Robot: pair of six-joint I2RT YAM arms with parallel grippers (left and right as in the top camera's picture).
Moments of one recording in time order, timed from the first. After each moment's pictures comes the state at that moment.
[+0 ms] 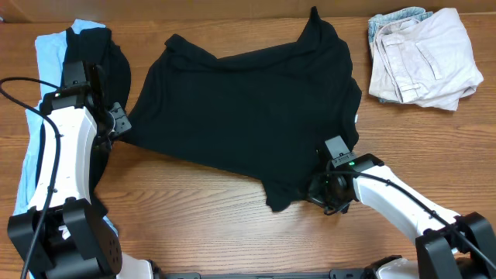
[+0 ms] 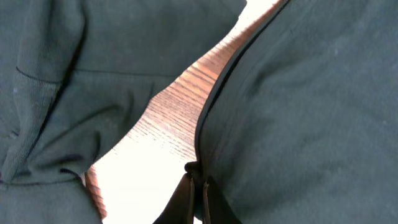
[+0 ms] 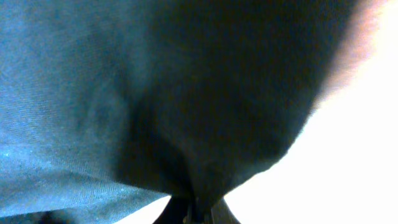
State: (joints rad) left arm 0.23 1.68 1.36 -1.00 -0.09 -0.30; right arm 0.38 1.49 0.71 -0.76 -0.19 0.82
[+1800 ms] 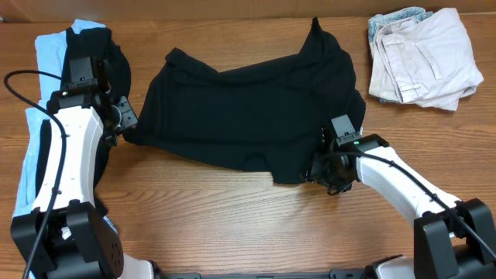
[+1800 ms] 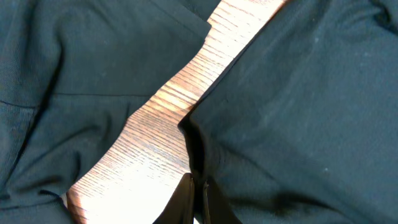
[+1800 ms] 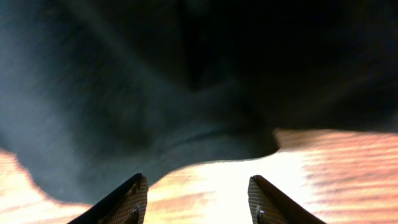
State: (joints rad) left arm 0.19 1.67 1.36 -0.94 -0.08 -0.30; right arm 0.31 1.57 0.84 -0.71 -0.17 0.60
